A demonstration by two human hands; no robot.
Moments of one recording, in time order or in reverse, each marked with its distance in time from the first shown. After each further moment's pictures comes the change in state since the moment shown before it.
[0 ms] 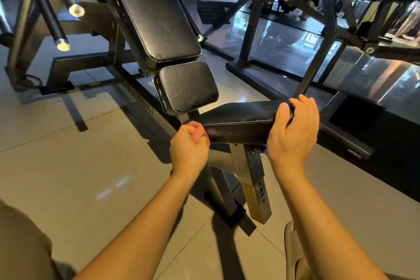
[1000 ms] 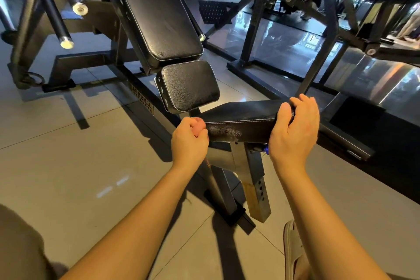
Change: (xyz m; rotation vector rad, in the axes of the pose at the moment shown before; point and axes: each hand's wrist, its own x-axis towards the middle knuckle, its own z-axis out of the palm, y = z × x) left_hand 0.006 -0.004 -0.004 -0.050 -0.009 0.124; right_hand 0.001 0.002 -0.002 0.015 -0.029 -0.003
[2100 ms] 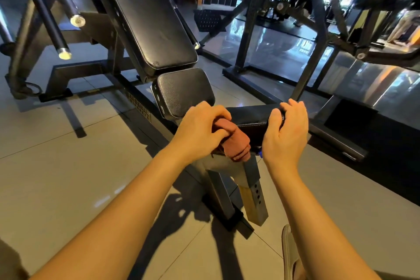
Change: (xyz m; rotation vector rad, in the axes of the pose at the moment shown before) left_hand 0.016 0.068 -0.024 0.363 -0.376 0.595; right_hand 0.001 0.000 -0.002 0.035 -0.031 -0.010
